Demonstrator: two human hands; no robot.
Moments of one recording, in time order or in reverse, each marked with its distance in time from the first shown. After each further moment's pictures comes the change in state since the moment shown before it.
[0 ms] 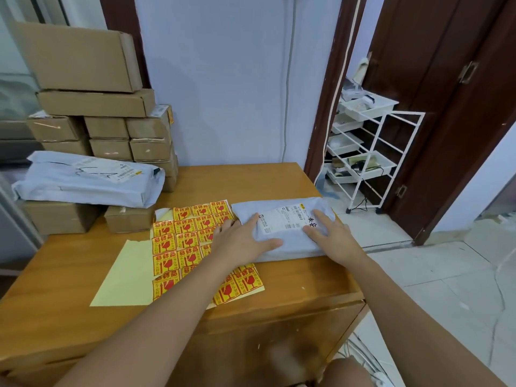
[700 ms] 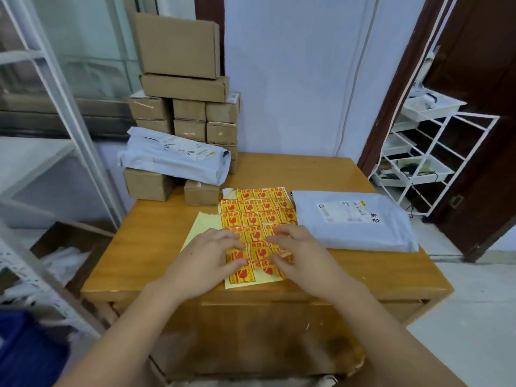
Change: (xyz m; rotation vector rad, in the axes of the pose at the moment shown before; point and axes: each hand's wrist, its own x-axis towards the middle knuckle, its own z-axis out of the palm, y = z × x) left_hand -0.140 -0.167 -0.022 -0.095 0.223 0.208; right_hand -0.100 -0.146 0.105 -0.153 -0.059 -0.682
